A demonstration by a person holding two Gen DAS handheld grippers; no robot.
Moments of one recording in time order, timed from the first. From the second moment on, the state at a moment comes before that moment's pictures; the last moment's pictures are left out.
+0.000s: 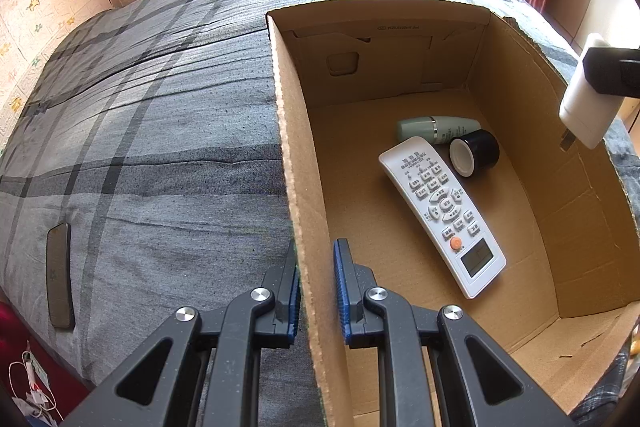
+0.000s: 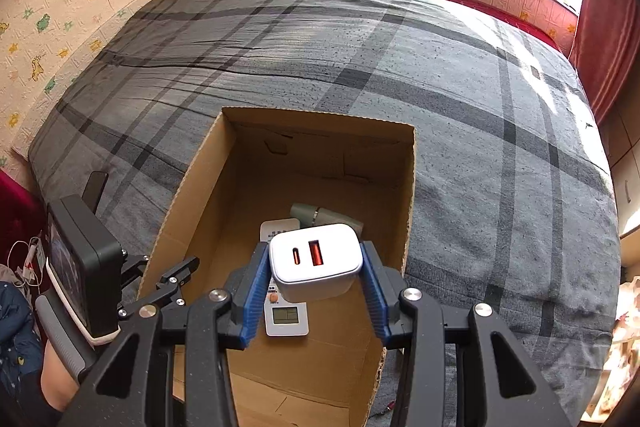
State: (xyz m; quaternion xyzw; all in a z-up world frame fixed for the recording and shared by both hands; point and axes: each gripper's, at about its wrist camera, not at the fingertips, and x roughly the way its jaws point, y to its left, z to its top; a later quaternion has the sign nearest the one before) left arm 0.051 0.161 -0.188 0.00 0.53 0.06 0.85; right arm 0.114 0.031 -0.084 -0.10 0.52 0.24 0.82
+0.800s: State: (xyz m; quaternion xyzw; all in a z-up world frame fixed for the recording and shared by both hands) left arm 0.051 0.161 -0.188 -0.01 0.53 0.06 0.85; right arm 0.131 0.074 -0.174 -0.18 0.57 0.20 0.78
